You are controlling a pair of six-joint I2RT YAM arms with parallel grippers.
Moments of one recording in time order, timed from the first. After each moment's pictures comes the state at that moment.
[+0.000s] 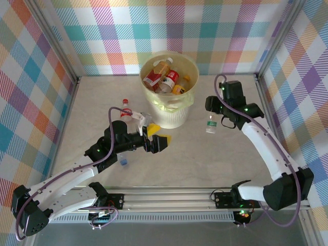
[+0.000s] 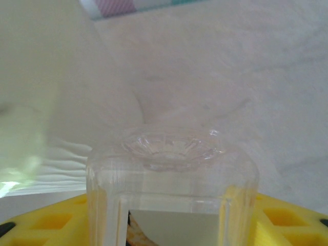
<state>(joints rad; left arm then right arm) -0.78 0.93 0.72 0.02 0.36 -0.47 0.34 1.26 1.28 -0.72 0.08 0.34</state>
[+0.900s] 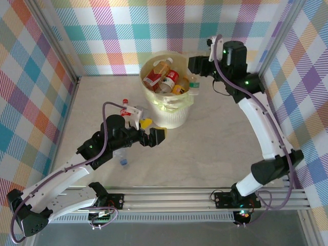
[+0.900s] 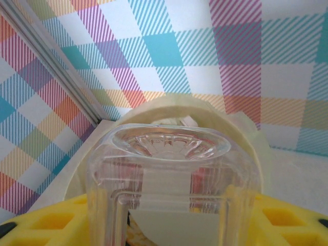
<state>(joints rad) -0.78 0.92 0.90 -0.26 0.18 -0.42 0.38 1.58 1.91 -0.62 -0.21 0.24</state>
